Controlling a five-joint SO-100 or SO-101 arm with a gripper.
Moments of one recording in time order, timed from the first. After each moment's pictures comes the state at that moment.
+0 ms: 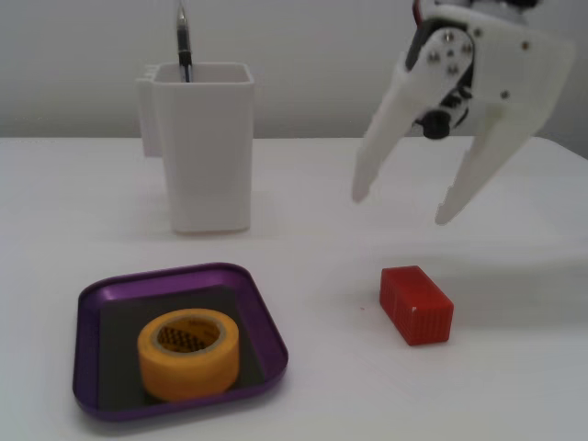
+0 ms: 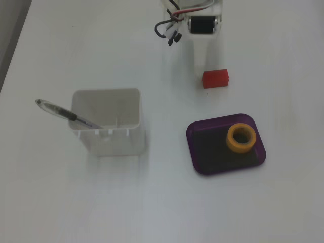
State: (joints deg) arm -3.7 121.0 120.0 62.4 3.7
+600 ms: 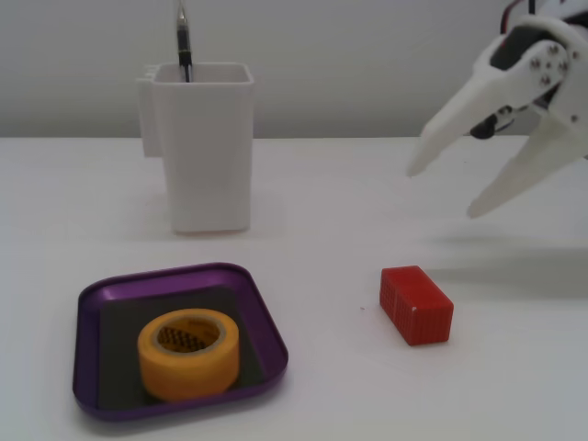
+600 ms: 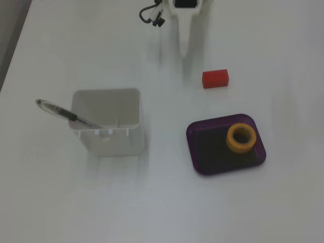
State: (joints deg) arm 4.9 178.2 160.2 61.8 -8.6
